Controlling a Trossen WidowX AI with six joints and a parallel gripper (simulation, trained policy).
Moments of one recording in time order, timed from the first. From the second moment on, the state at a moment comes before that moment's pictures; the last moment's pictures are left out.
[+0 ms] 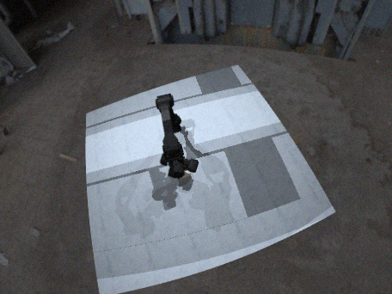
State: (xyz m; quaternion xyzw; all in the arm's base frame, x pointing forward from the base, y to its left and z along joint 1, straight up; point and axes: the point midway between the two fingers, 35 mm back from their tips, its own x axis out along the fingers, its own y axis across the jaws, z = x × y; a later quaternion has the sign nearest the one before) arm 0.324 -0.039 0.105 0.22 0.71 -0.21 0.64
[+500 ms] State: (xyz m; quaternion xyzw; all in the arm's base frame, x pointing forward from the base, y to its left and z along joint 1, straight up) arm 0.304 -0.039 0.088 0.21 0.74 -0.20 0.61
